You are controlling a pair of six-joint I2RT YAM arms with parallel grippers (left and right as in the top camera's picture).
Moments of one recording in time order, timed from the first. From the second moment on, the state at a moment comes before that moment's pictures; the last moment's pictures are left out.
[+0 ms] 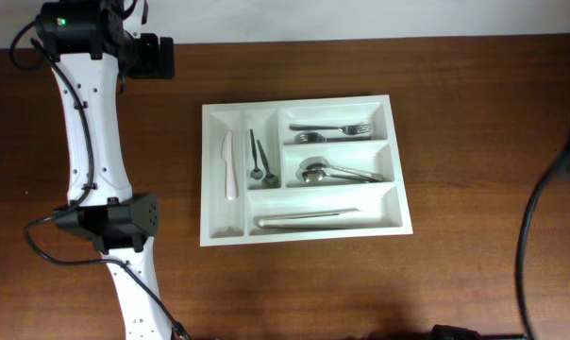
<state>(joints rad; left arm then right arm) 0.02 2.35 2.87 -1.61 -0.02 0.04 -0.20 1.05 2.04 -1.12 0.00 -0.14</state>
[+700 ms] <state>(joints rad) 0.02 2.35 2.87 -1.61 -0.02 0.03 -0.17 0.13 0.38 -0.21 0.00 0.16</state>
